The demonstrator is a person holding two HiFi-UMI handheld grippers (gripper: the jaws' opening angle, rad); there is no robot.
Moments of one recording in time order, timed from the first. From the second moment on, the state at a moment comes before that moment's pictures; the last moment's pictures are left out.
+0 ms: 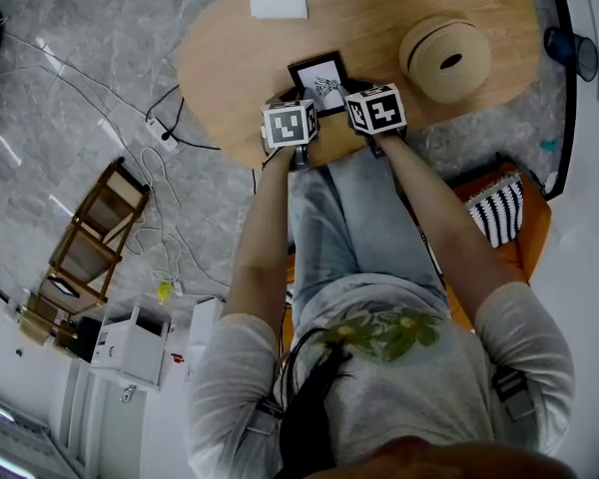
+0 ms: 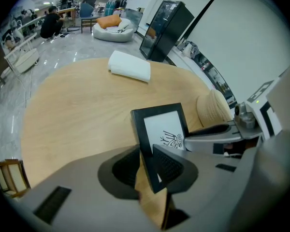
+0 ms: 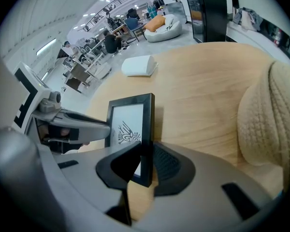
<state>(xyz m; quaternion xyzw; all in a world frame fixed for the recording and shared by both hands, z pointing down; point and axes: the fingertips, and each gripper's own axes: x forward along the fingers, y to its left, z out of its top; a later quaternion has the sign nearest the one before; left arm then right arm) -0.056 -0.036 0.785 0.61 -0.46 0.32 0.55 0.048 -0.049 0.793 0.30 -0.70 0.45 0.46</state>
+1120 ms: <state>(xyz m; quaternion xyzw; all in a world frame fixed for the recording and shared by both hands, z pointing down) -0.056 -0.023 0.811 0.57 -0.47 0.31 0.60 0.047 -0.050 0.806 0.29 -0.72 0.39 0.49</state>
